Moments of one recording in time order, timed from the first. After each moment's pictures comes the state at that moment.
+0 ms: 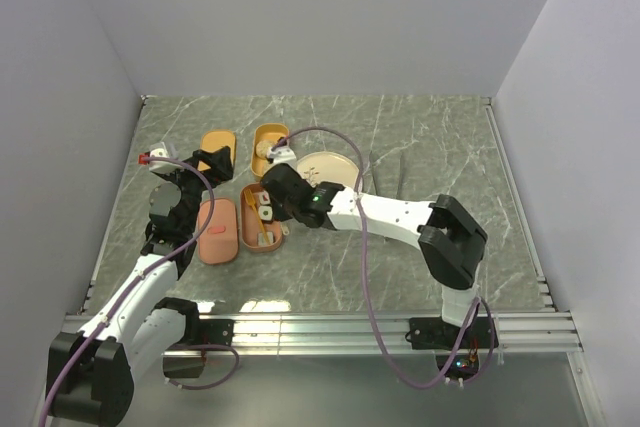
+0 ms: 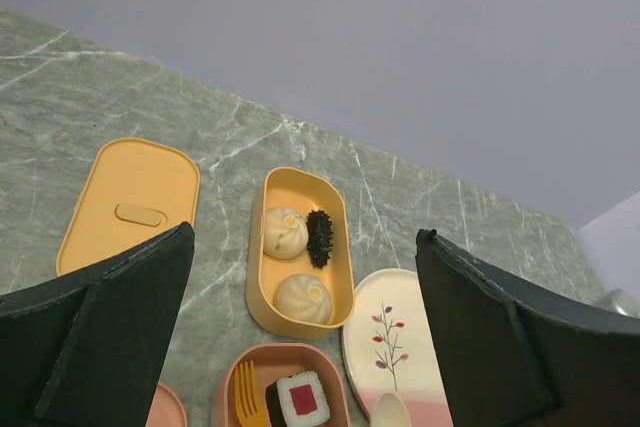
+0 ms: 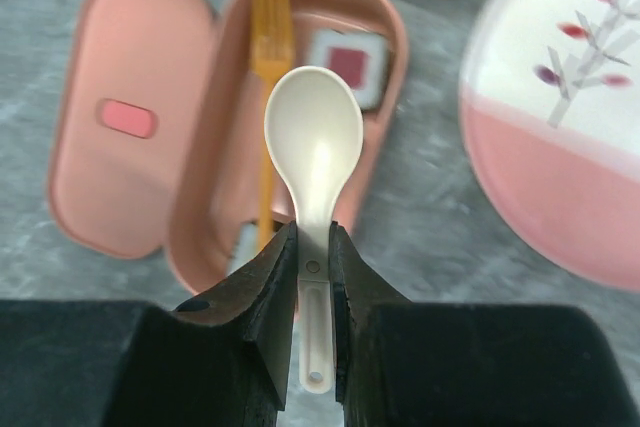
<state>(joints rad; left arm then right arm) -0.18 0.88 0.41 0.55 -0.14 -0.49 1.04 1.86 1.42 -0.33 0.32 0.55</state>
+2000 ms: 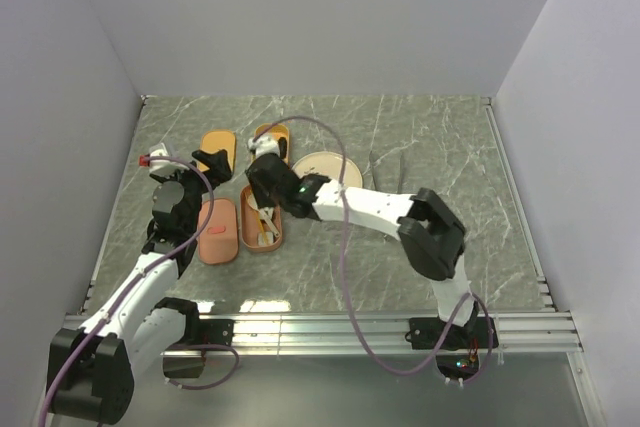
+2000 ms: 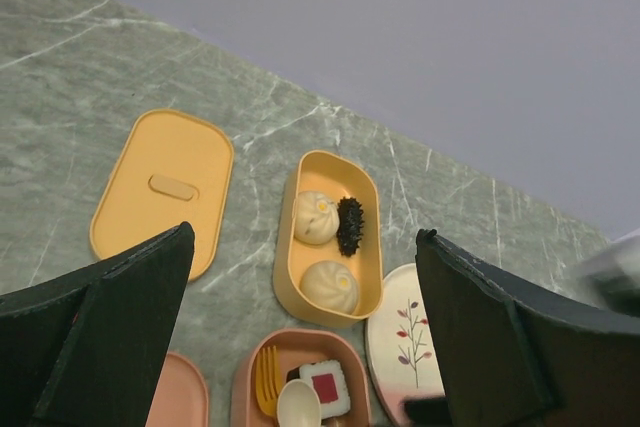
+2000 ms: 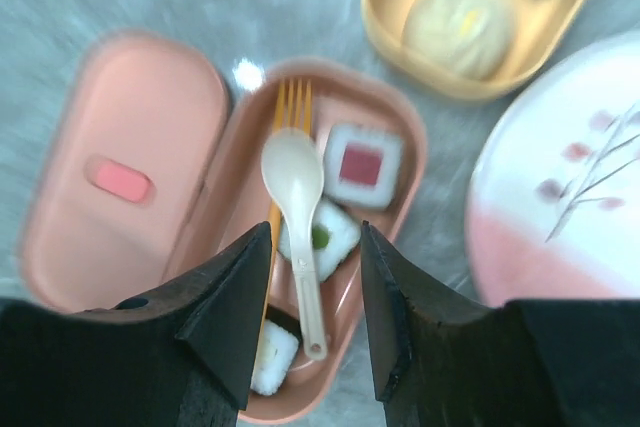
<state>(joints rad) -0.18 0.90 0.41 0.51 -0.20 -0.51 1.03 2.04 1.59 -0.27 0.32 0.40</state>
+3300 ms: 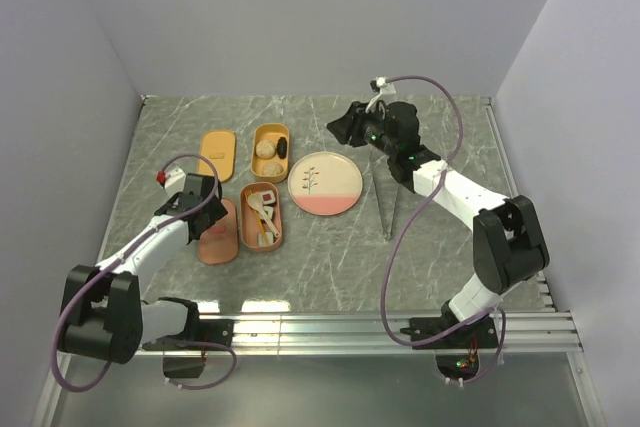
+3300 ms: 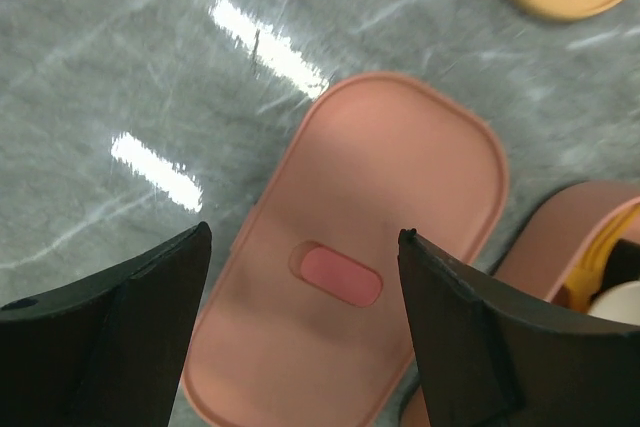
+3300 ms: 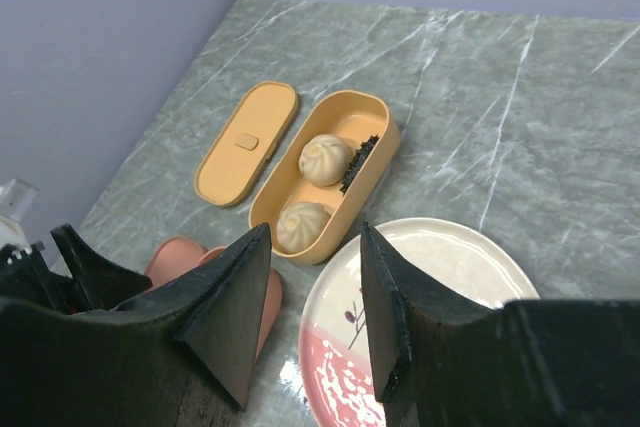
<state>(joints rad) -0.19 1.20 0.61 -0.37 -0.46 -0.76 0.43 1.62 1.13 0.33 -0.27 0.44</state>
